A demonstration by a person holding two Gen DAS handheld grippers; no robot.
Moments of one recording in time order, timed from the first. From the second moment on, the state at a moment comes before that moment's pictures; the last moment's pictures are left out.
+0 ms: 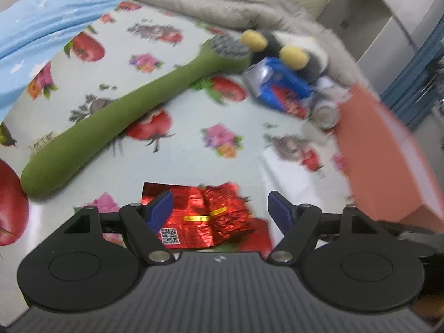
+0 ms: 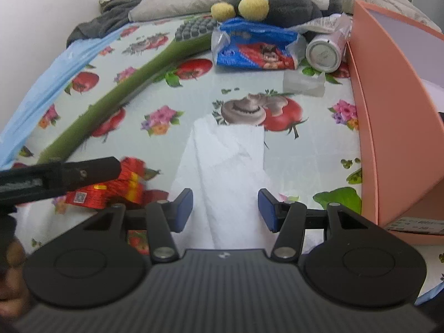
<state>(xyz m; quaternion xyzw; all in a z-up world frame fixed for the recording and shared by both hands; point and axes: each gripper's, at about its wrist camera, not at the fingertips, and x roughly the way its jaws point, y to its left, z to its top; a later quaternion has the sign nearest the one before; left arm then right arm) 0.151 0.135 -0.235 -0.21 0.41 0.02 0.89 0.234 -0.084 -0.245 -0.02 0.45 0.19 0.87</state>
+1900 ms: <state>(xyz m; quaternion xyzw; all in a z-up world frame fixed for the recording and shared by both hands) 0.133 0.091 -0.111 -0.18 0.34 -0.01 0.92 0.206 -0.120 -0.120 -0.01 0.33 0.21 0.92</state>
